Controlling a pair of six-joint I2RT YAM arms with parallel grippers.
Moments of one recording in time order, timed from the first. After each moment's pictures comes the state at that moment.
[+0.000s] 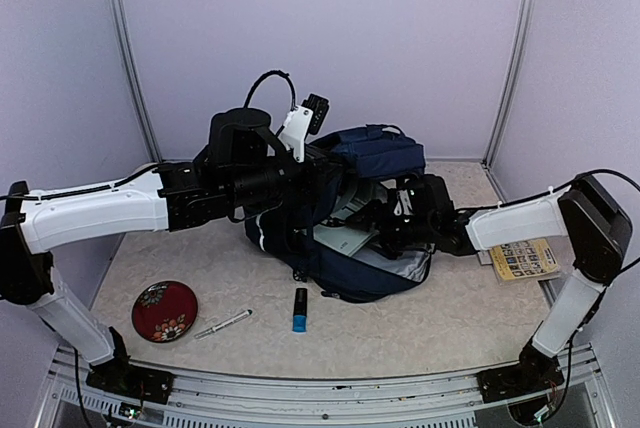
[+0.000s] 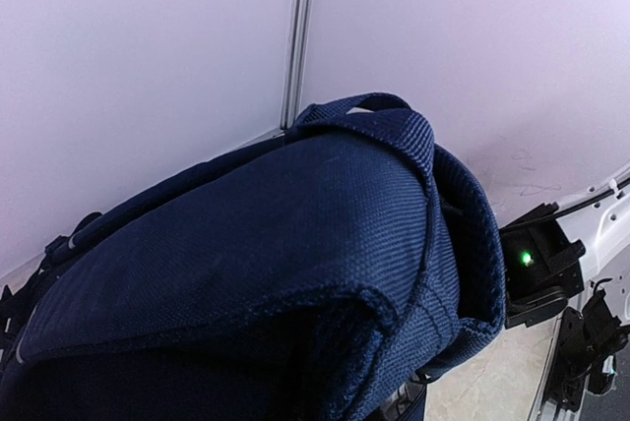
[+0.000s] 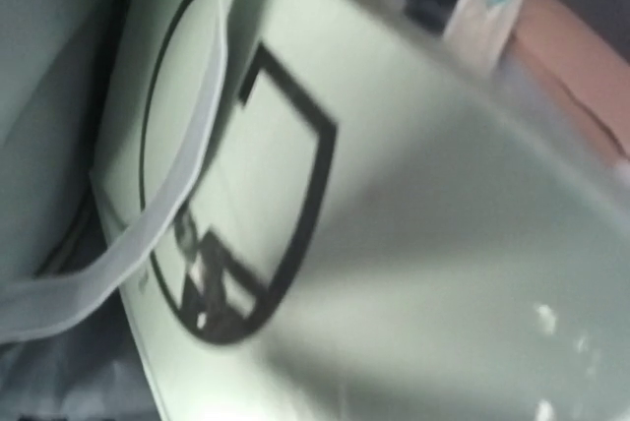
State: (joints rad) left arm -1.01 1.55 1.33 0.04 -0.08 -0.16; right arm 0.67 1.70 0.87 0.31 -0.32 1.13
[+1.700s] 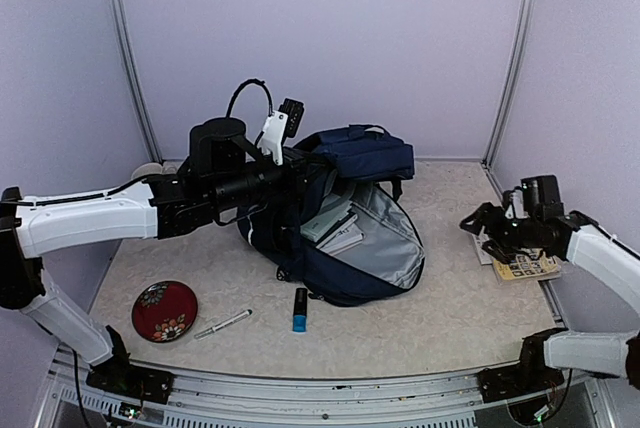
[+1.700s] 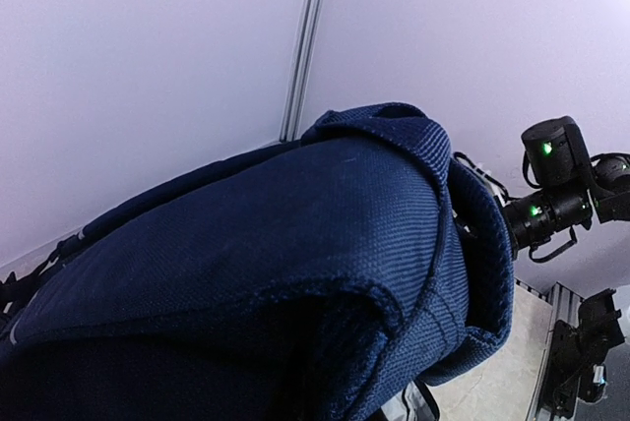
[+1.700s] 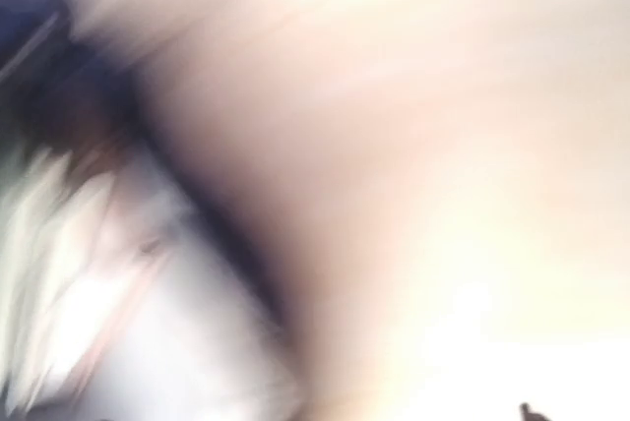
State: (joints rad) left arm -0.93 1.49 1.18 0.18 0.00 -0.20; right arm 0.24 1.08 0.72 -0.38 -0.32 0.73
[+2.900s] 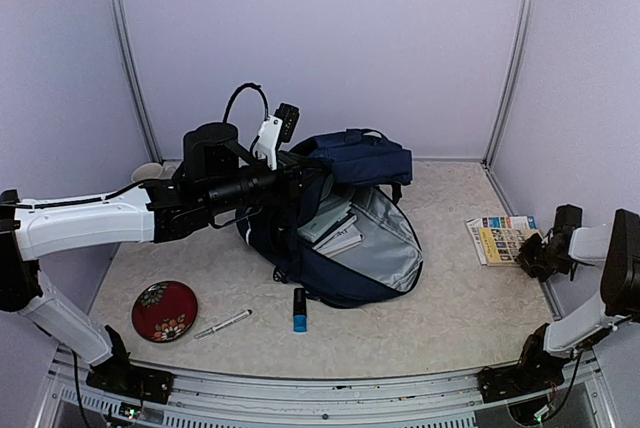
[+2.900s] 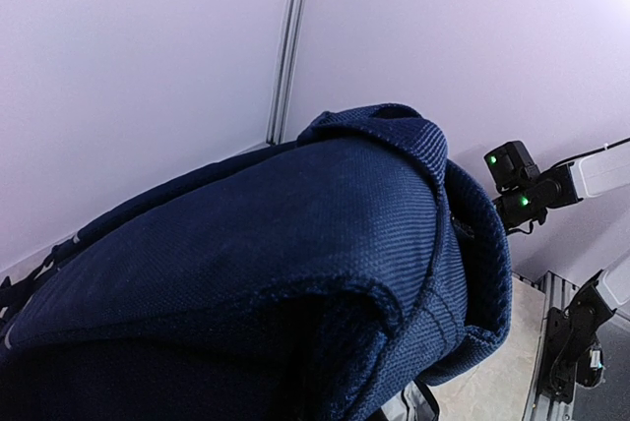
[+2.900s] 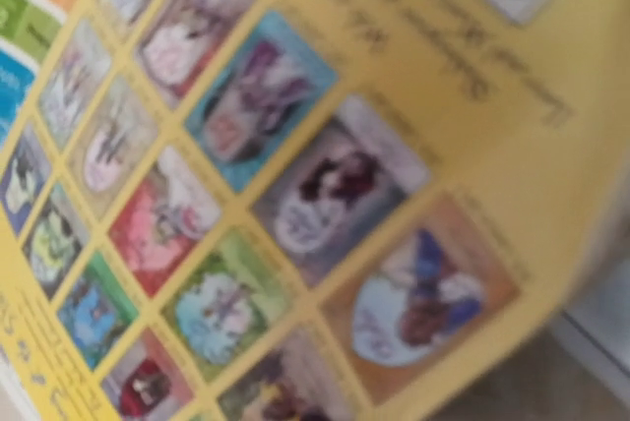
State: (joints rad) left arm -0.90 1.46 1.11 0.24 0.07 -0.18; right arm -0.43 1.36 0.53 -0.15 -0.24 0.60
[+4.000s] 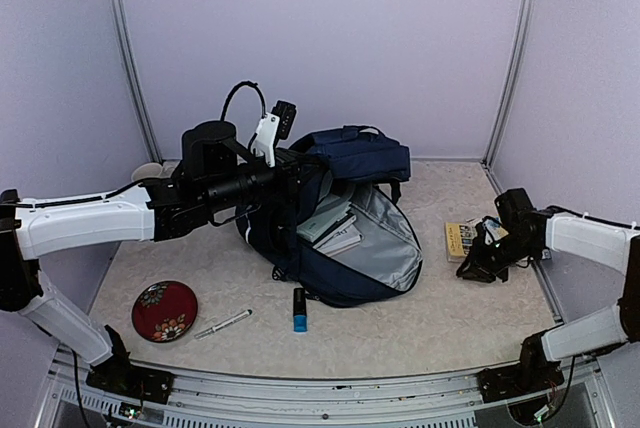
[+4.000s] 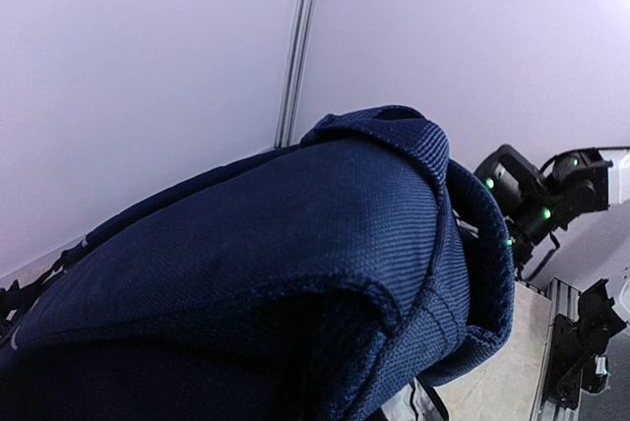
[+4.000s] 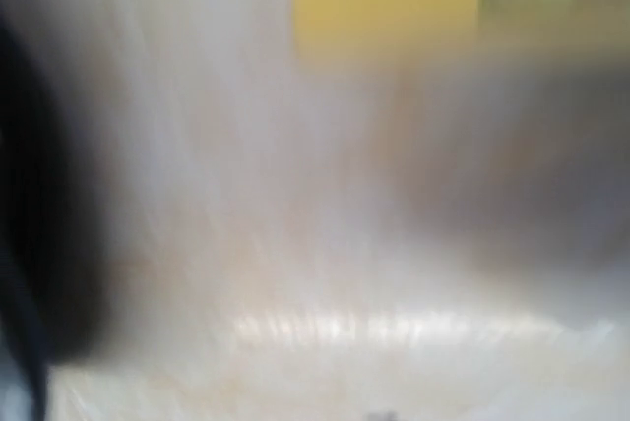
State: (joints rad) left arm -0.89 1.46 1.11 0.26 0.06 -0.16; right arm 0.15 1.25 0.65 -0.59 -0.38 0.49
